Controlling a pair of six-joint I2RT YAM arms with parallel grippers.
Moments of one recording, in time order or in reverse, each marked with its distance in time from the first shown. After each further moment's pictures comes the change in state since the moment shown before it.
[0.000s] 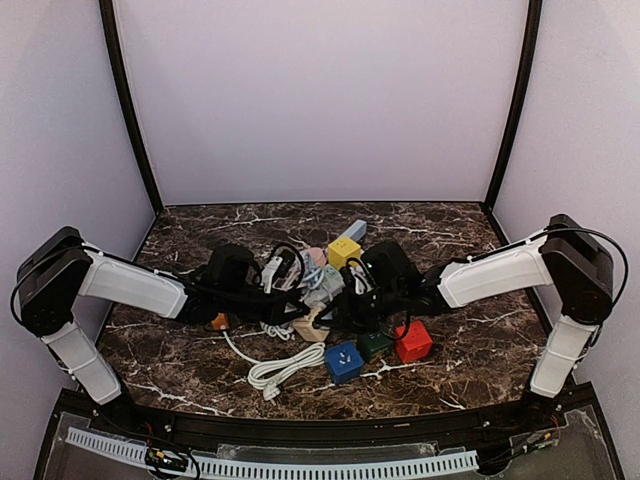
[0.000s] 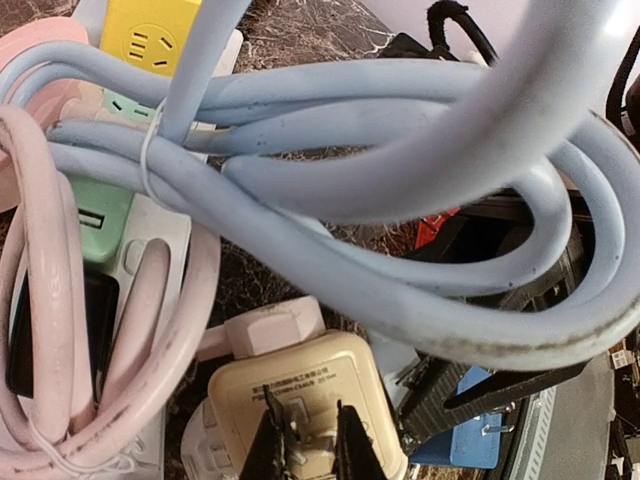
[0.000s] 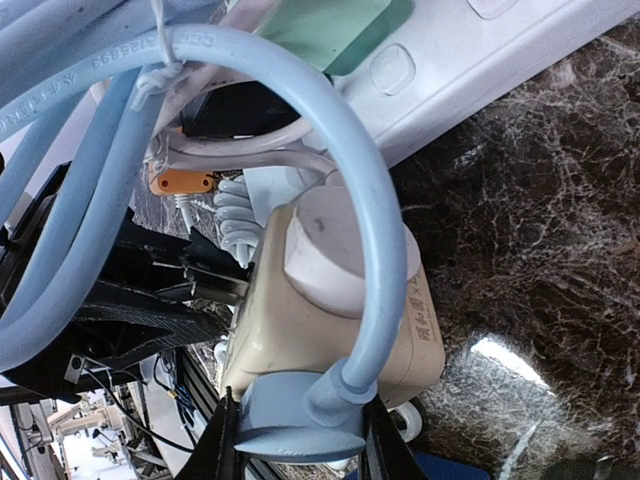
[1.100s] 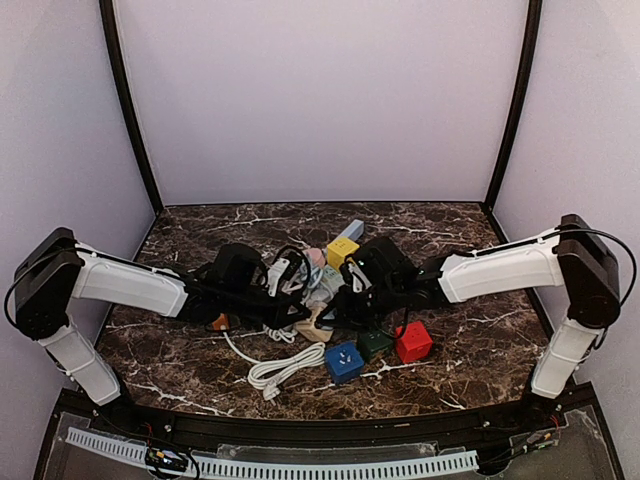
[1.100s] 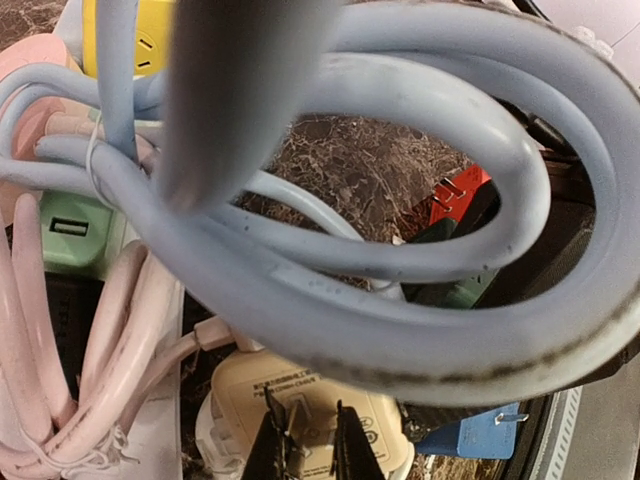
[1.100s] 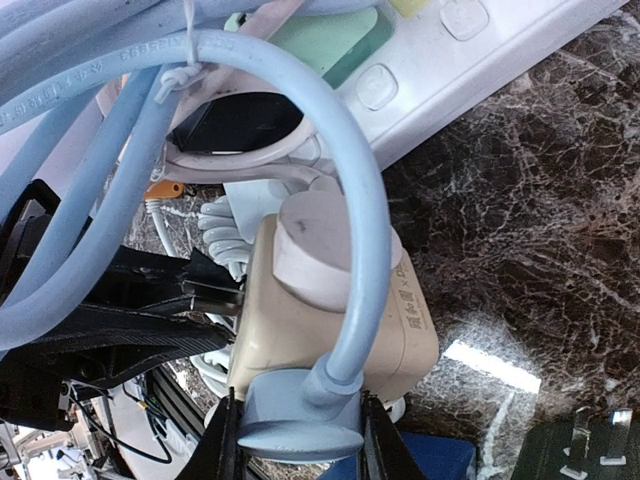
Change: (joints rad) left arm -0.047 -0.026 0.046 -0.131 -0.090 0.085; right arm 0.049 -0.037 0.079 -0.205 0.137 -0.028
